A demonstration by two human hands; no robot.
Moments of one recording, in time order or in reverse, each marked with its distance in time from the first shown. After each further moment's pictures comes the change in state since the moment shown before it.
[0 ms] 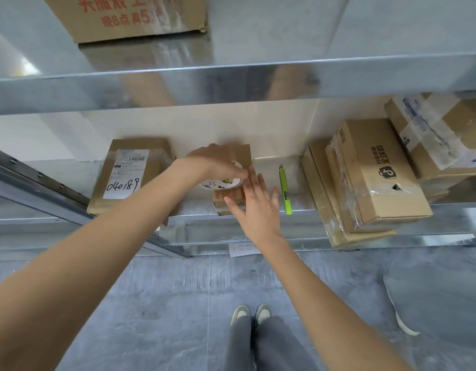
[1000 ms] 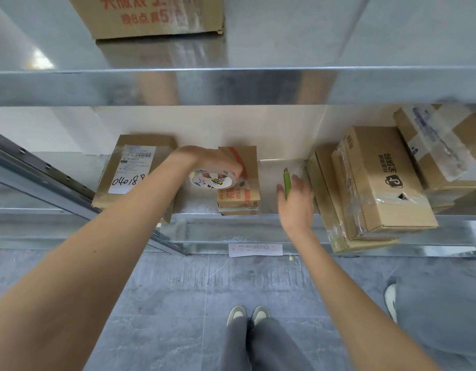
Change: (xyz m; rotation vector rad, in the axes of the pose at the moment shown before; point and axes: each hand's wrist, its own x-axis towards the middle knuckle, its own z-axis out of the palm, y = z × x) left_hand -0.028 -0.003 -0.023 -0.317 -0.211 0.000; right_hand 0.018 0.055 -0.025 0.087 0.152 0.352
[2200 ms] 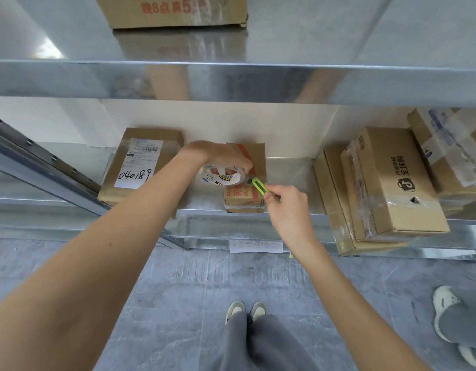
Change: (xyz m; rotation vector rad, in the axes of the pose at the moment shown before) left_hand -0.018 0.003 -0.001 -0.165 0.036 0.011; right_hand -0.047 -0.063 -0.049 0.309 -0.215 -0.080
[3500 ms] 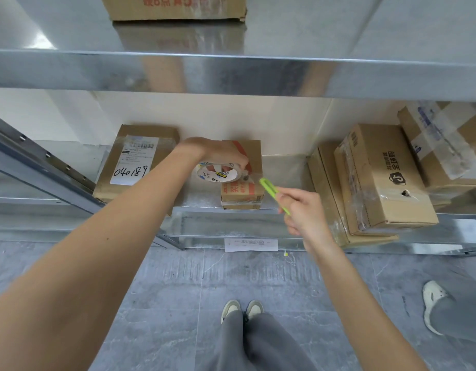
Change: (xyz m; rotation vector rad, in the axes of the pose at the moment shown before) left_hand 0.023 -0.011 0.005 -0.013 -0.028 0.038; right_hand -0.008 0.026 -0.019 0.565 -0.030 0.311
